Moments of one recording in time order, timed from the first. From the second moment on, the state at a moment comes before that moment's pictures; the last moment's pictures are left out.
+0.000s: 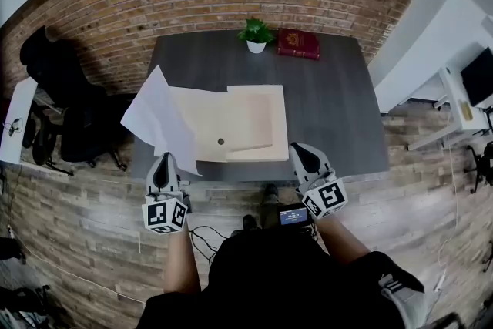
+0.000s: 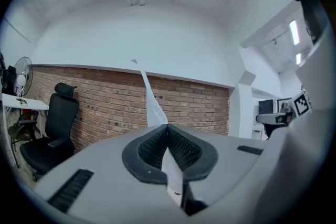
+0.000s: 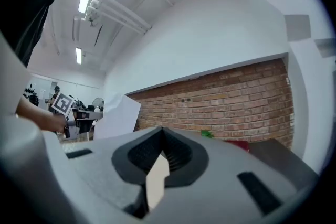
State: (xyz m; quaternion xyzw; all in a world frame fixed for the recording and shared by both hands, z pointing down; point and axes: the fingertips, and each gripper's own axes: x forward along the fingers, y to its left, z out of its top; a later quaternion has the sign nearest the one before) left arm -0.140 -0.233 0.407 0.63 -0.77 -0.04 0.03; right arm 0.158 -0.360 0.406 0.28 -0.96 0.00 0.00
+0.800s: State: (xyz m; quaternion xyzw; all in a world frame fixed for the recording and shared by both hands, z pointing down) left arm 0.014 -0.114 0.399 0.62 -0.78 -0.08 -0.01; right arm 0.286 -0.266 0.405 0.26 -0.97 0.00 0.01
